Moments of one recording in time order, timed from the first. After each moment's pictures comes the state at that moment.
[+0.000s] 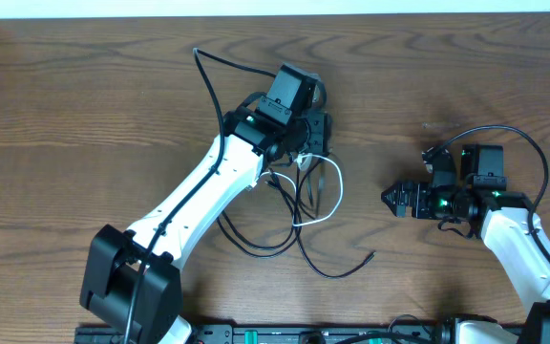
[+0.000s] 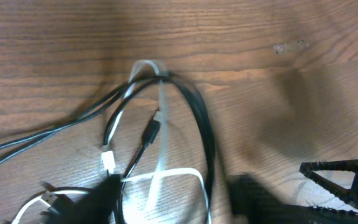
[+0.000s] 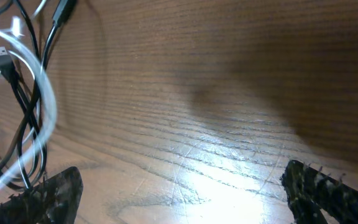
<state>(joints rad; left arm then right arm) -0.56 1.73 1.40 -0.63 0.18 -0.46 -0.06 1.36 0.66 -0.50 -0.47 0.06</state>
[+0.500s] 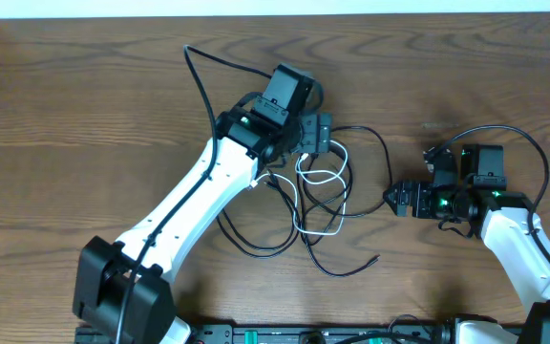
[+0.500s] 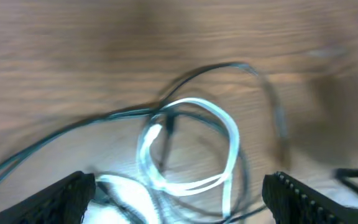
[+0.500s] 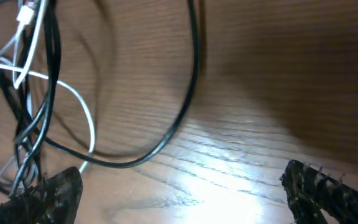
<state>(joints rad) -0.56 1.69 1.42 -0.72 0.05 -0.46 -0.06 1.36 0.66 -0.49 -0.44 0.07</state>
